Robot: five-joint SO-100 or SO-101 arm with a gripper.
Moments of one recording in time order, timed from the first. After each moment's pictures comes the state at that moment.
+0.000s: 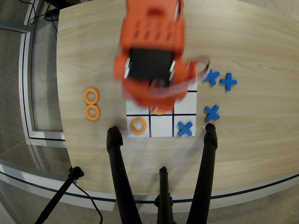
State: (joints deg) arm 4.7 107.5 93.7 81.5 -85.6
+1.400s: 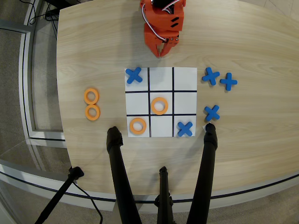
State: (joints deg) arm 1.1 192.0 180.4 74.2 -92.4
